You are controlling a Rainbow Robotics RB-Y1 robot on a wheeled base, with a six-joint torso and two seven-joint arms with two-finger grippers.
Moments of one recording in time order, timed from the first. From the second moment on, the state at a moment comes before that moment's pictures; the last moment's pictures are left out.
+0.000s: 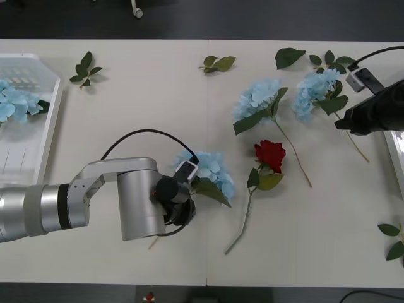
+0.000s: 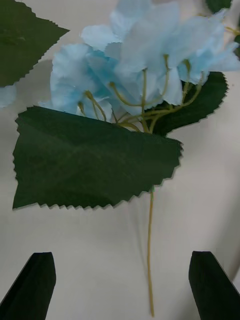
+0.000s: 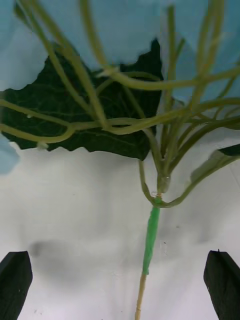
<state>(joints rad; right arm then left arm) -0.65 -1.16 0.66 -1.48 -1.10 0.84 1.65 -0.80 0.67 -1.27 -1.77 0.52 1.14 -0.74</state>
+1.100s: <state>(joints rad) -0.81 -0.98 0.85 -1.10 -1.12 0.66 1.67 -0.80 0.75 -1.20 -1.90 0.49 1.18 -0.74</state>
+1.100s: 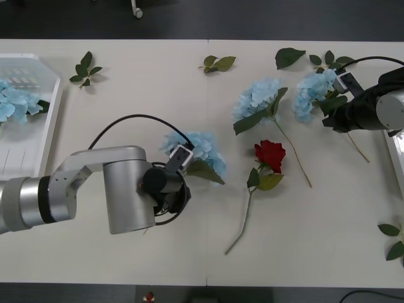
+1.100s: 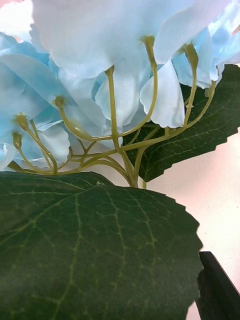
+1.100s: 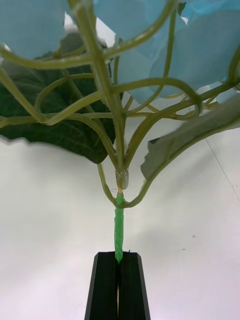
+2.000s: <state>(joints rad) -0.81 -0.85 0.85 -0.92 -1.03 0.56 1.74 -0.79 1.17 -0.63 -1.86 1.02 1.20 -1.20</state>
